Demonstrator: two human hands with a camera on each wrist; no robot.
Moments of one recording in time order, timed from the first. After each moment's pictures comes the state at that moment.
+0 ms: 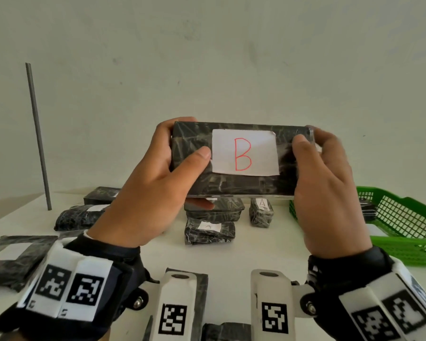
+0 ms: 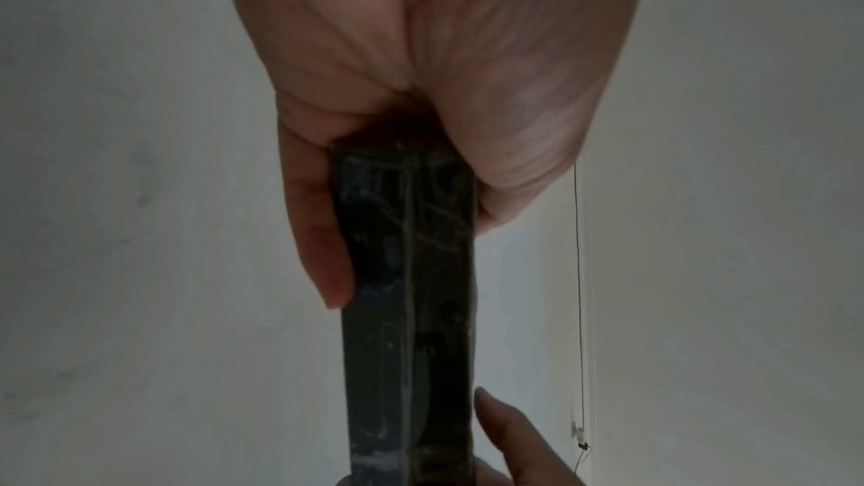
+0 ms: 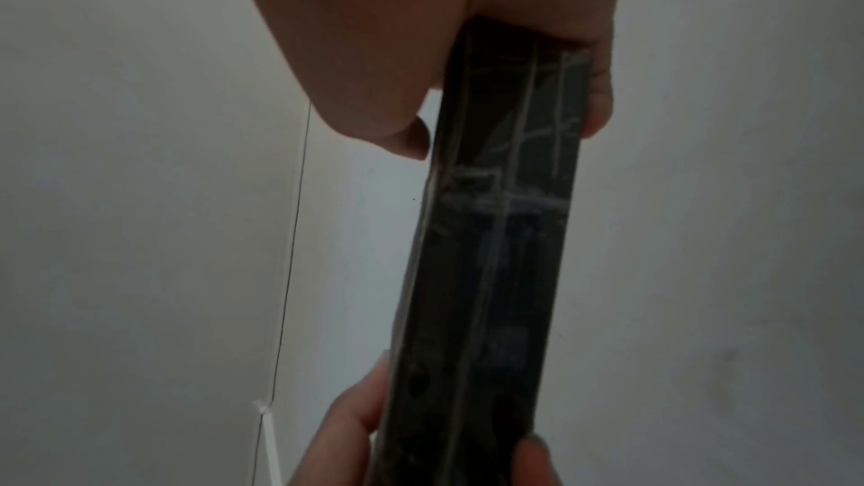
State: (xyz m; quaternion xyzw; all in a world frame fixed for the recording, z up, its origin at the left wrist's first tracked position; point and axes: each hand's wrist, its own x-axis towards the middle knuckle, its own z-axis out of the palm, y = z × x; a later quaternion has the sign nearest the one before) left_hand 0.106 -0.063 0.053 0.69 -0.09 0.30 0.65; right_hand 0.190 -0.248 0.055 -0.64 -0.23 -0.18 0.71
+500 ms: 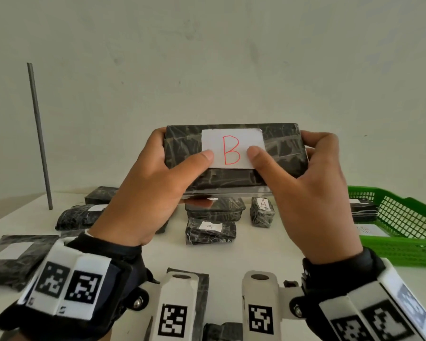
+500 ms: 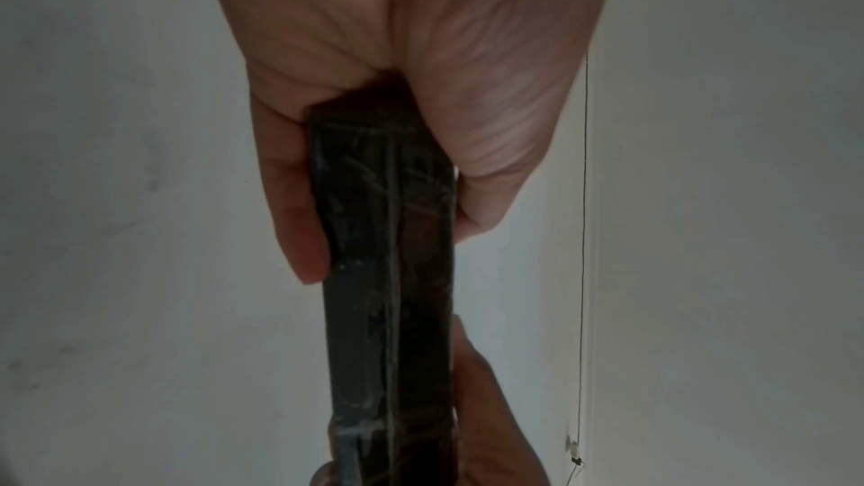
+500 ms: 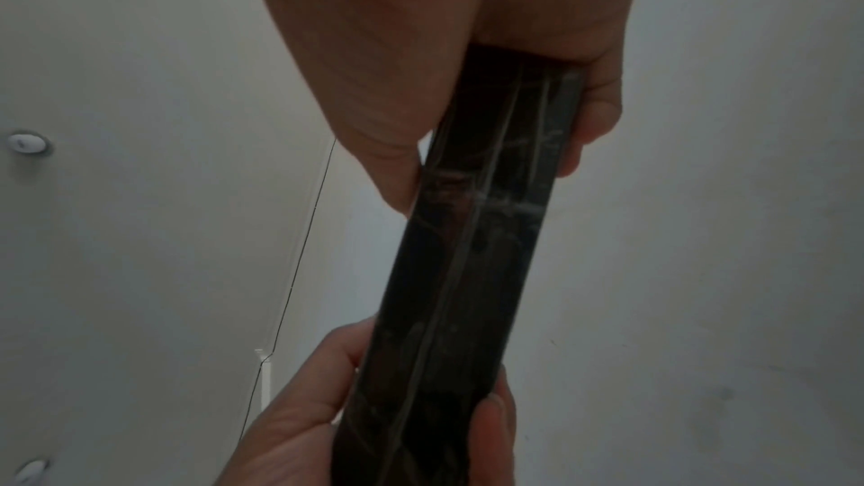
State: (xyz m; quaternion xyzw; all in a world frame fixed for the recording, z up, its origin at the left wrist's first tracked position) left_hand 0.110 -0.059 0.051 0.69 -0.05 0.32 0.65; right_hand 0.172 -0.241 0.057 -0.71 -0.25 -0.23 0.62
